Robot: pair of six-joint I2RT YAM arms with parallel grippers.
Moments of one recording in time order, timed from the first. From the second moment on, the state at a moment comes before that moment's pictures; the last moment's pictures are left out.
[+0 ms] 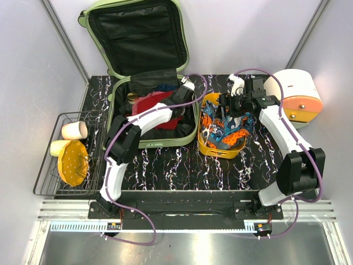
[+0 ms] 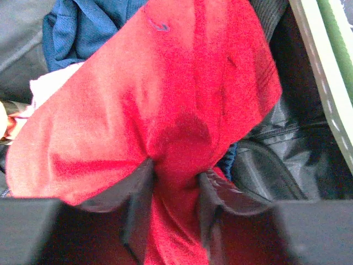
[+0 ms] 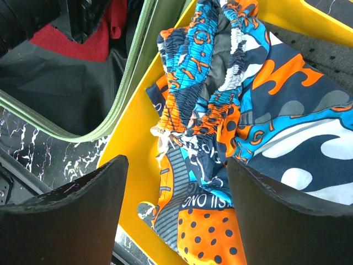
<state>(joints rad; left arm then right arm) -0.65 2.13 1.70 -0.36 -0.51 -0.04 0.18 1.53 1.34 -0.63 -0.46 0.03</state>
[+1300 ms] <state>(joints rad) -0.26 1.79 1.95 -0.70 0.59 -0.02 0.17 1.52 1.37 -0.60 -0.58 -0.03</state>
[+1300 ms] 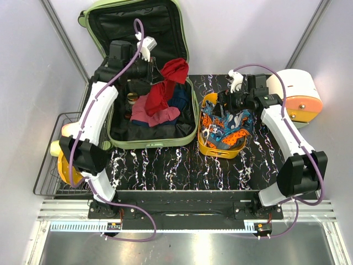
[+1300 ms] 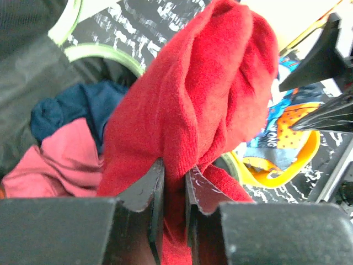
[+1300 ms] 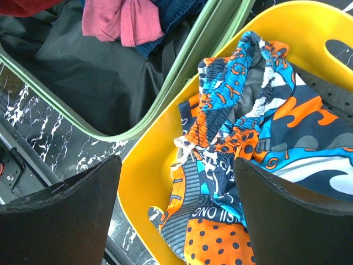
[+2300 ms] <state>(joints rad) -0.68 1.70 1.99 -1.02 0.77 0.30 0.31 0.96 1.31 -0.85 -0.95 -0.96</state>
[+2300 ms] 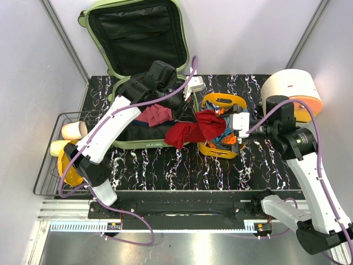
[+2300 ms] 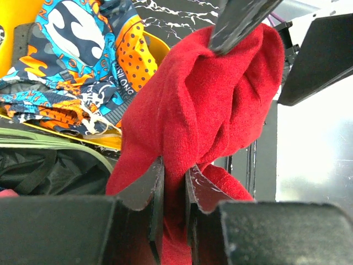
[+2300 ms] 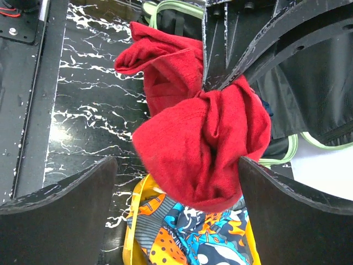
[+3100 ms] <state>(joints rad) -0.75 1.72 1.99 -1.02 0.80 0.30 0.50 1.00 1.25 -0.66 -0.68 -0.94</state>
